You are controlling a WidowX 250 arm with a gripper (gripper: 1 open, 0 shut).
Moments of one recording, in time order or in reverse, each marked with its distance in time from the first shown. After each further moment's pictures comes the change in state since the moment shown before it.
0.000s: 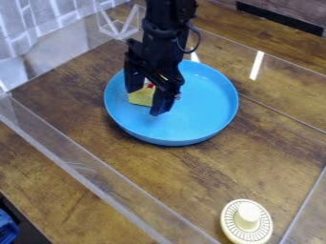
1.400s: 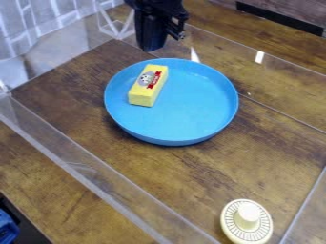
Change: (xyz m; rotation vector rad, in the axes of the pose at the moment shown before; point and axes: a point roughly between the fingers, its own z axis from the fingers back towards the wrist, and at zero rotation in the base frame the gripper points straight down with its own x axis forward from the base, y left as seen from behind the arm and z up) arm 0.012 0.024 0.068 0.011 -0.092 0.011
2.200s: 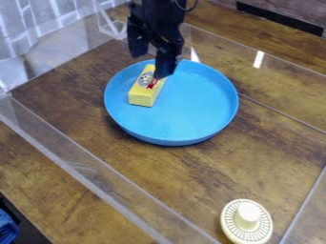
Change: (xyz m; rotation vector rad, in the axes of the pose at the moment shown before) arm 0.005 0.006 -0.051 -0.004 0.006 -0.024
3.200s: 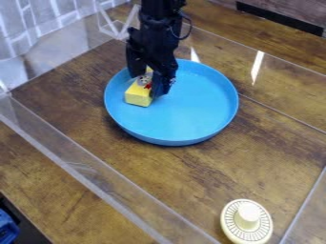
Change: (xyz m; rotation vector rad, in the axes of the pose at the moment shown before) arm 0.002 0.006 -0.031 0.000 0.007 -0.012
